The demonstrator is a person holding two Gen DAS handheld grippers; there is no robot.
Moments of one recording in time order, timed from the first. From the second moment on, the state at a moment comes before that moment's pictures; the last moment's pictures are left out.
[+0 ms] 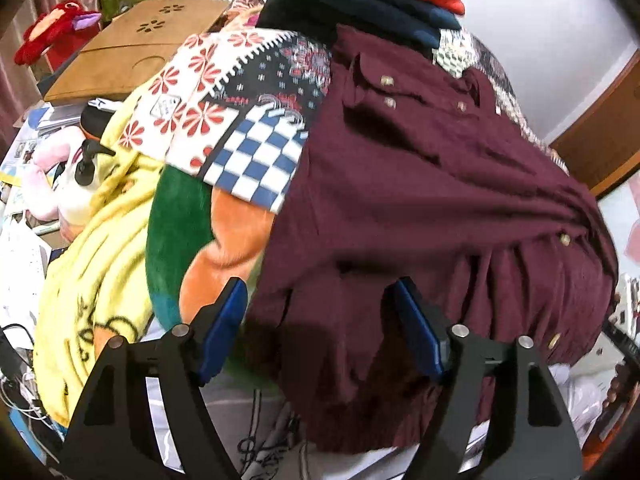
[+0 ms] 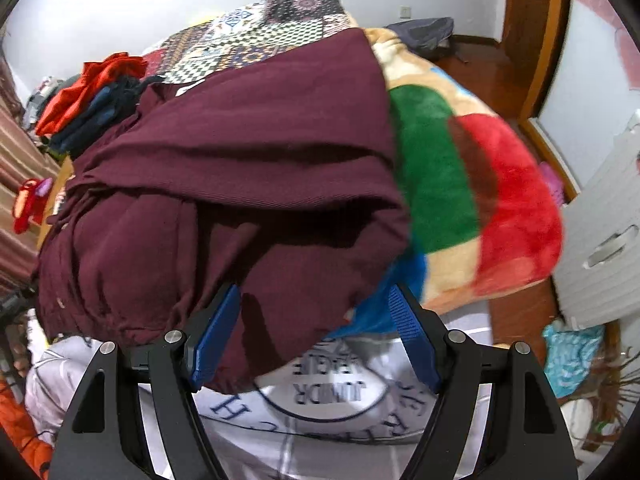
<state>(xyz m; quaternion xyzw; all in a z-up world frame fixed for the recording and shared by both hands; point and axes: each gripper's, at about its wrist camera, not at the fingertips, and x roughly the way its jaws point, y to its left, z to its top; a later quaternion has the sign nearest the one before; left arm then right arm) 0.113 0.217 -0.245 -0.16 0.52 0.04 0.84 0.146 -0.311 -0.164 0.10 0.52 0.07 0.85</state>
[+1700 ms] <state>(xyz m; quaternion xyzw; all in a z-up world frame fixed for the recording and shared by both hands) 0.329 0.231 -0.217 -0.17 0.46 0.03 0.87 0.335 -0.283 -0.140 0.09 0.42 0.05 0.90</state>
